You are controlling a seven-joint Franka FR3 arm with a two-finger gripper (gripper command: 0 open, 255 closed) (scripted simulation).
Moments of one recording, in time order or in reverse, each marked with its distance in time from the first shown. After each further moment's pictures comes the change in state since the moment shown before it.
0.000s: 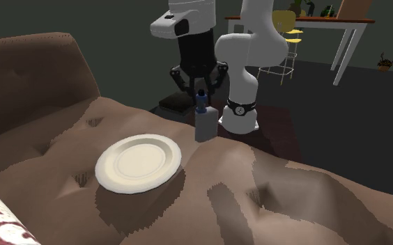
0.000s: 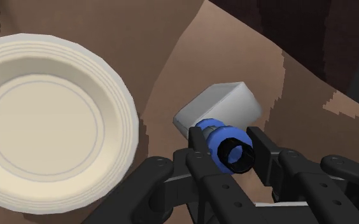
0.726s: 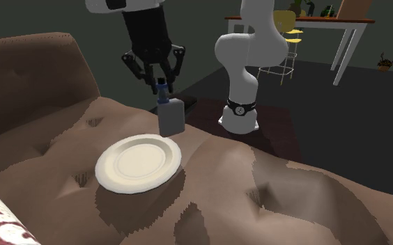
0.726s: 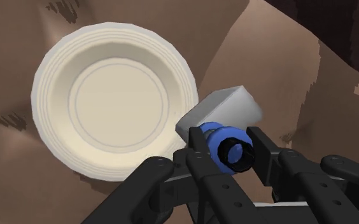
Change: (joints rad) arm -0.015 0.221 -0.123 0.289 -0.009 -0.065 -0.162
